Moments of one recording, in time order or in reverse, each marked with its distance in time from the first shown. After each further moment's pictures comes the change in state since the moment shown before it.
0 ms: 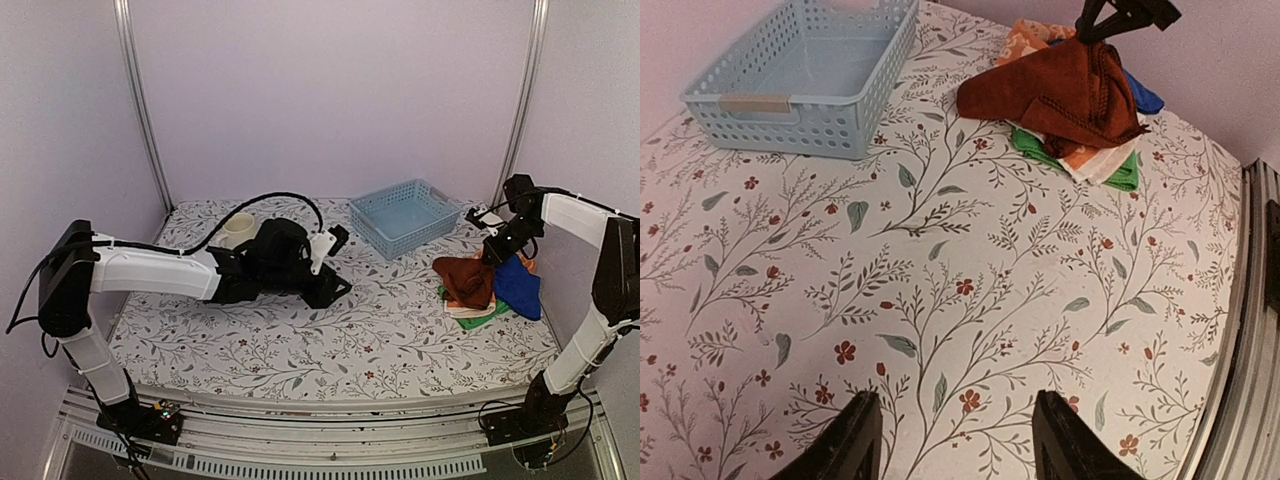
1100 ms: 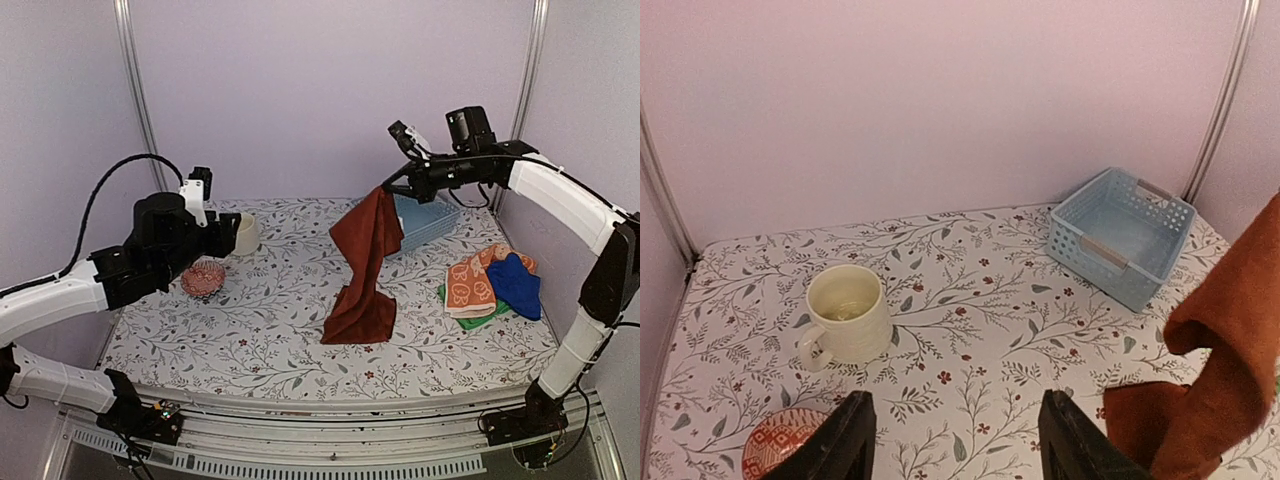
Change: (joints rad) left arm 0.191 -0.634 -0.275 -0.063 -0.552 -0.122; right arm 0.436 0.051 0.481 0.202 -0.543 0.238
